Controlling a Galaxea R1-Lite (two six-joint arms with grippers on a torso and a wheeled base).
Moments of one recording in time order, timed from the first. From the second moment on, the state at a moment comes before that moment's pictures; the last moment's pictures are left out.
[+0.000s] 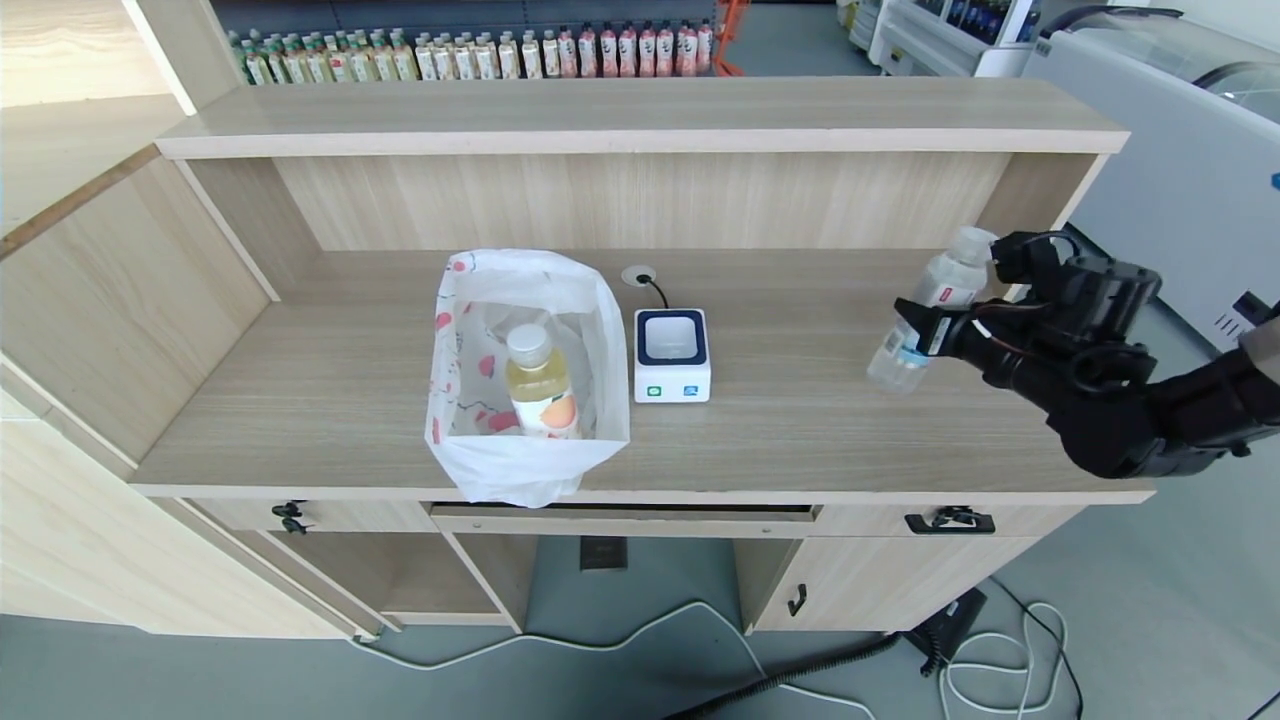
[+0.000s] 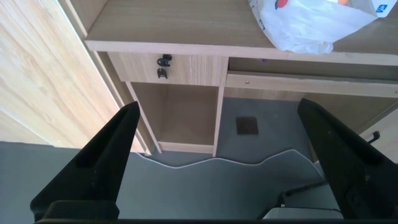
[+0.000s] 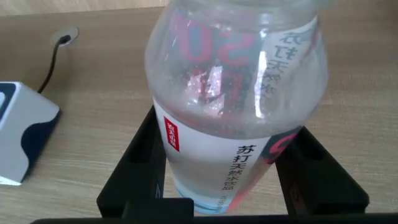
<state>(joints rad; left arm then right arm) 0.00 0.00 0.00 0.00 0.05 0.00 0.03 2.05 -1.12 -0.98 0.14 0.07</state>
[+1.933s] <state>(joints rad) 0.00 0.00 0.00 0.00 0.05 0.00 0.36 0.84 -0.98 -0.07 0.97 0.57</state>
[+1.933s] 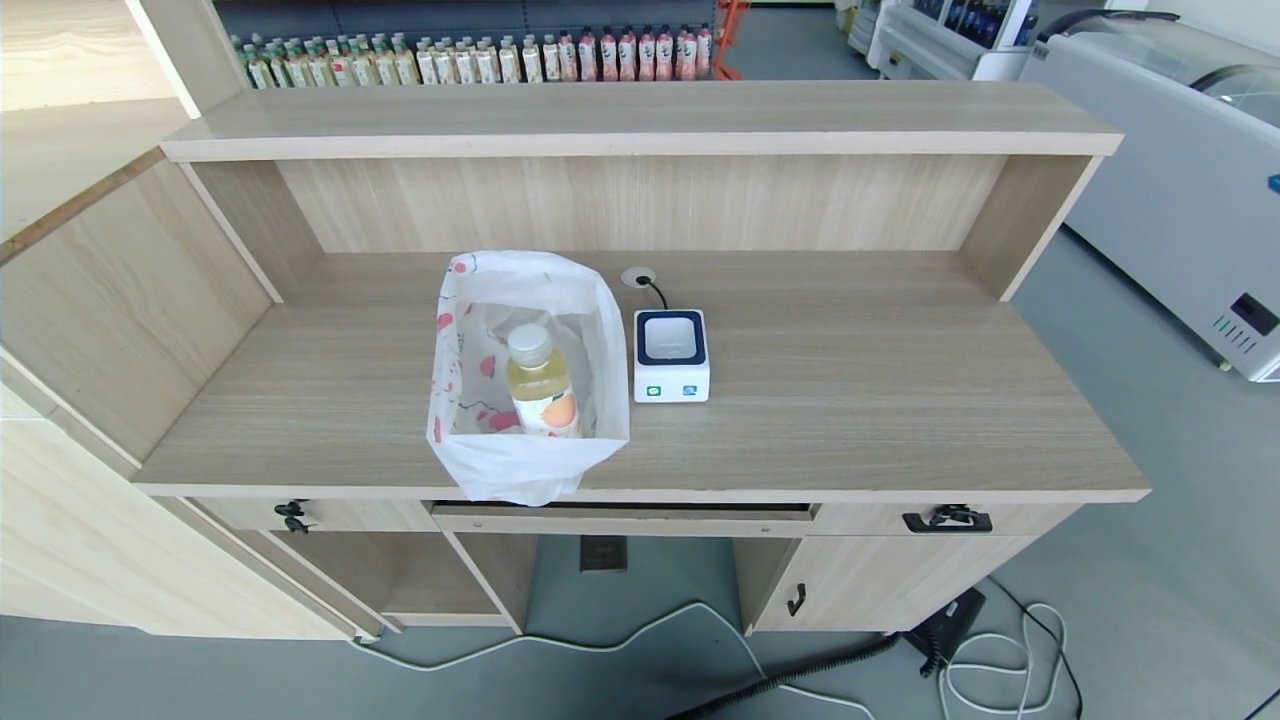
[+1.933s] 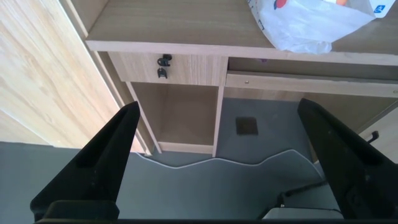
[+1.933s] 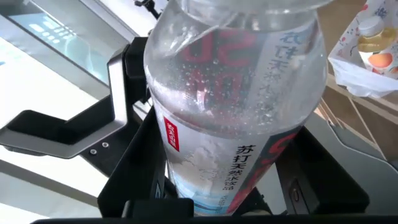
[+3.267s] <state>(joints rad) 0.00 0.00 0.00 0.00 0.05 0.00 0.11 0.85 -0.86 -0.05 0.91 -0.10</state>
